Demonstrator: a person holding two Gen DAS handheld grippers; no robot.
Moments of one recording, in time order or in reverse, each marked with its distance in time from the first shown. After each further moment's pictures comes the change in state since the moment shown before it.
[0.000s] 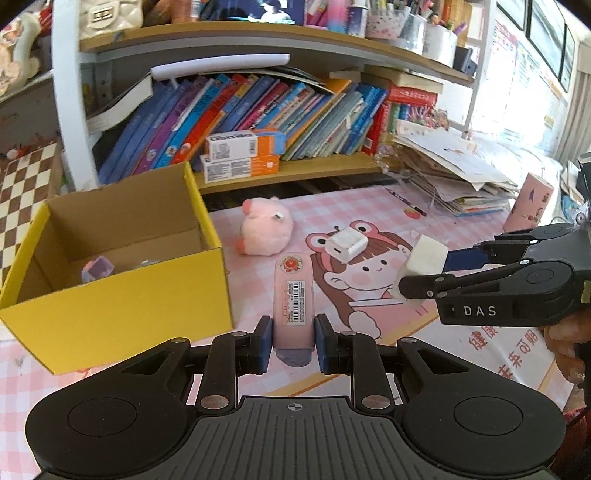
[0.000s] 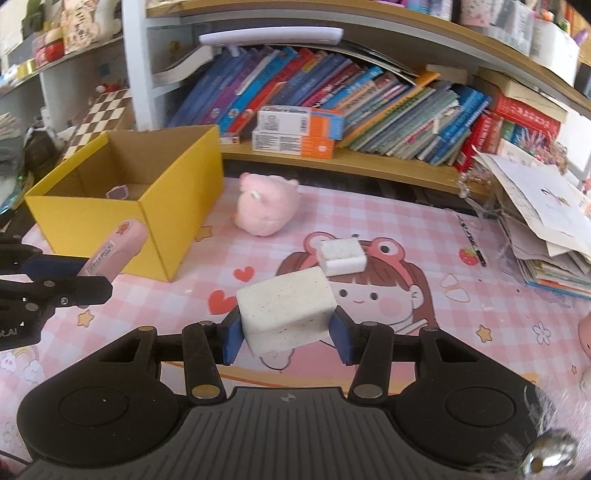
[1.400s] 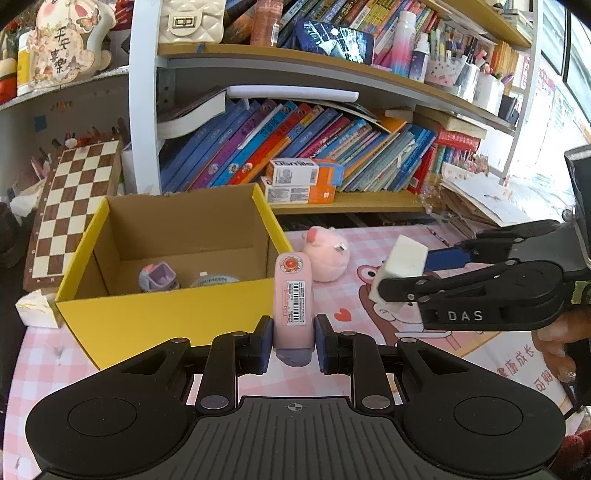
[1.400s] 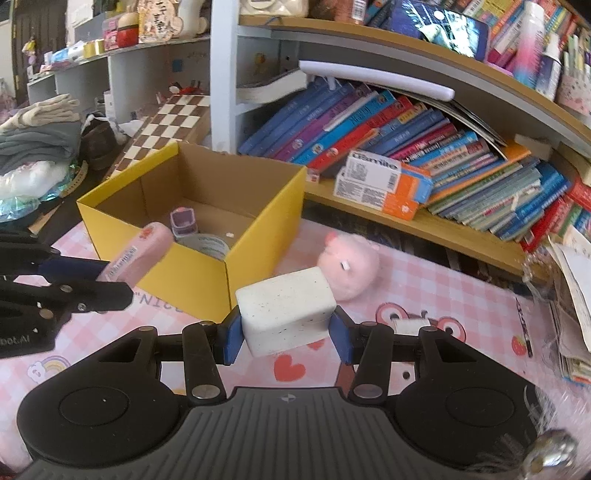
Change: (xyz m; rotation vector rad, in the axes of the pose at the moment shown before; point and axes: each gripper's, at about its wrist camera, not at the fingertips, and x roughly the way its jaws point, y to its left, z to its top) left arm -0.028 0.047 0.004 -0.107 -0.085 0.081; right arm 0.015 0.057 0.057 -0.190 -0.055 0.127
